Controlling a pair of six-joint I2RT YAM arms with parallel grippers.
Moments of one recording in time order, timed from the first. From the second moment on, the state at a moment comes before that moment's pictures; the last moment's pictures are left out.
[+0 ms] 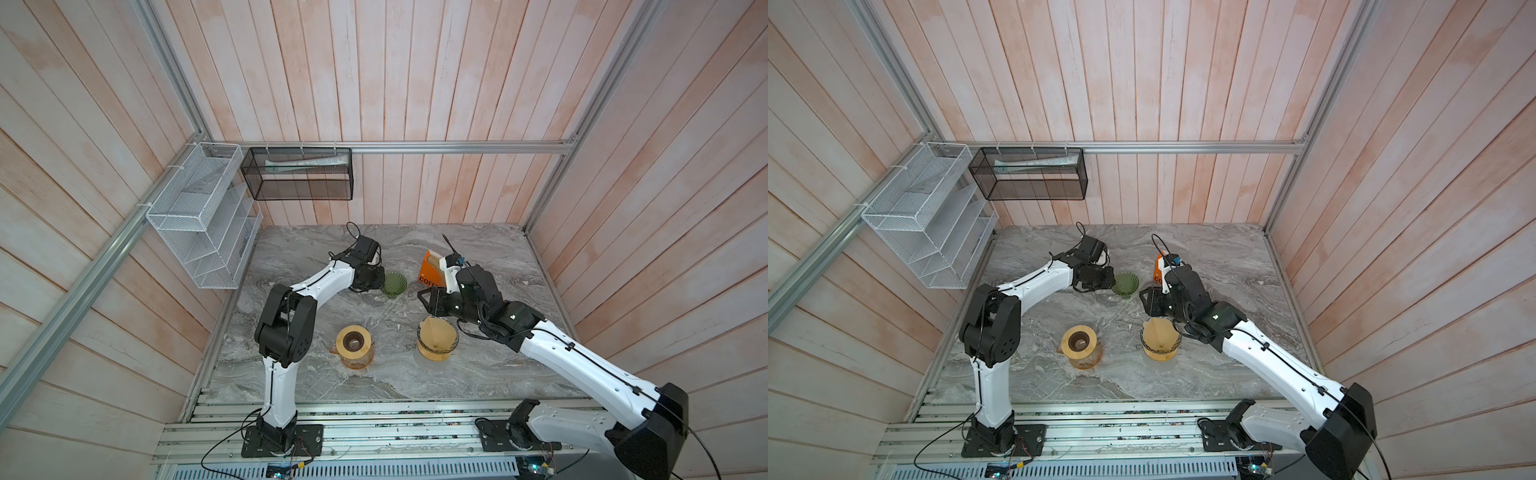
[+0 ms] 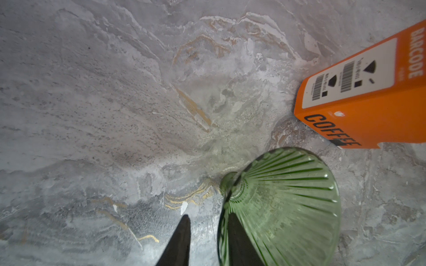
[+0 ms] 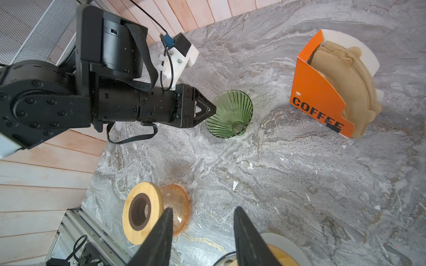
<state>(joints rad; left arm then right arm) -0.47 2.04 1.57 -0.56 0.16 -0.39 0.73 1.17 1.02 -0.42 -0.01 0.62</state>
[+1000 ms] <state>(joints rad) -0.46 1.98 1.56 -0.57 0.22 -0.39 0.71 1.18 1.01 -0.42 -0.03 0.61</state>
